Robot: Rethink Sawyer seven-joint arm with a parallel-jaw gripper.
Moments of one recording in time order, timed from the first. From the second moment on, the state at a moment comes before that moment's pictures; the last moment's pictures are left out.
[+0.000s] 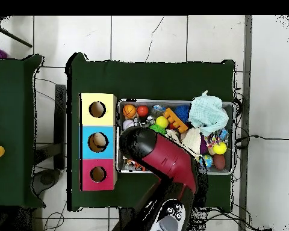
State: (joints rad) arm 0.12 -0.55 -0.52 1.68 0.45 0.74 2.65
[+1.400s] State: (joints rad) arm 0.11 -0.40 -0.54 1.53 0.46 0.78 2.65
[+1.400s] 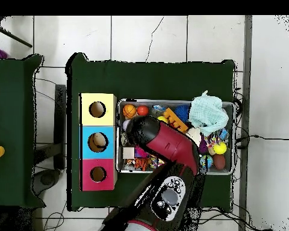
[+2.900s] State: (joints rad) arm 0.12 -0.23 -0.54 1.21 0.46 0.88 2.65
